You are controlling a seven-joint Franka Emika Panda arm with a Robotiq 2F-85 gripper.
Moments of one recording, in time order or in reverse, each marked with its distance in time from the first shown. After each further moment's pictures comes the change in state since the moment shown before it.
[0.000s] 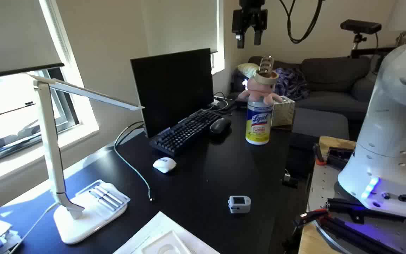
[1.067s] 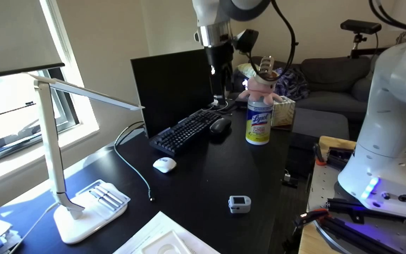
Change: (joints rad) arm 0.189 0.296 0.168 -0.087 -0.127 0.243 -0.049
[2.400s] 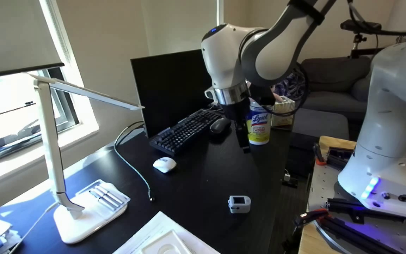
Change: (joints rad) arm 0.083 0.135 0.017 -0.238 -0.021 0.226 -0.074
